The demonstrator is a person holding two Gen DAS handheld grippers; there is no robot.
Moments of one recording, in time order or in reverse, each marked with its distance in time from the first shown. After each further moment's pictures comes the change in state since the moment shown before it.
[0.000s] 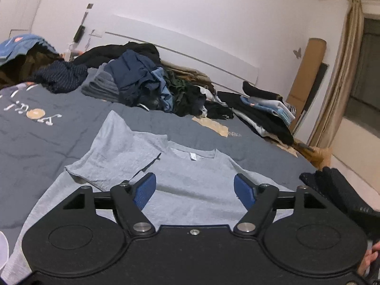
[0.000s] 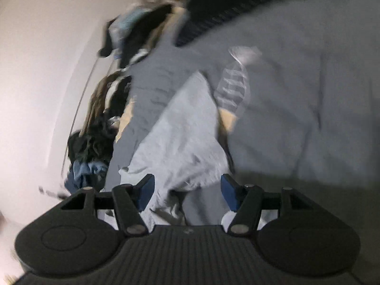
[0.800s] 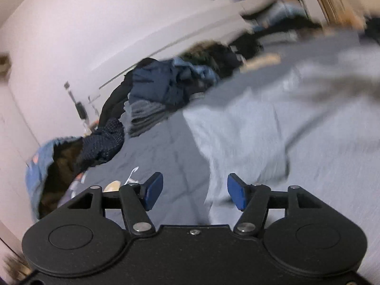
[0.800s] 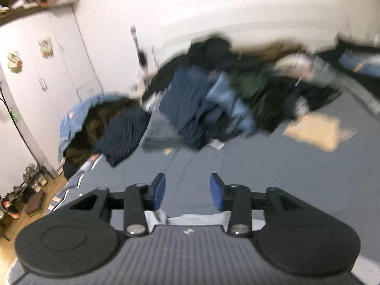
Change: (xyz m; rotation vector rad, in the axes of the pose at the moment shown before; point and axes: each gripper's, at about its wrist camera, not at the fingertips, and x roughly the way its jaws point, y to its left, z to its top) left arm 0.059 0.100 0.008 0.745 0.059 0.275; right arm 0.127 0.411 -0.133 -1.141 0.225 0.264
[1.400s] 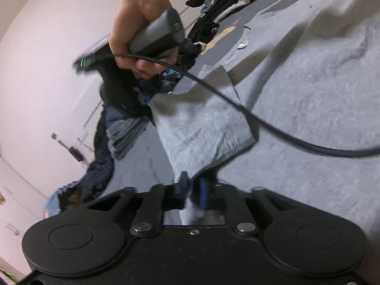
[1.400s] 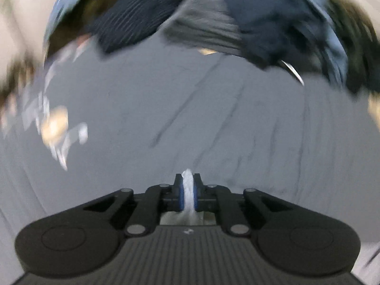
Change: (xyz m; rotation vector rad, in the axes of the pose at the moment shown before) left arm 0.038 -0.065 -0.038 0.410 0.006 0.012; right arm 0.286 0.093 -0.062 -0.176 0.495 -0.007
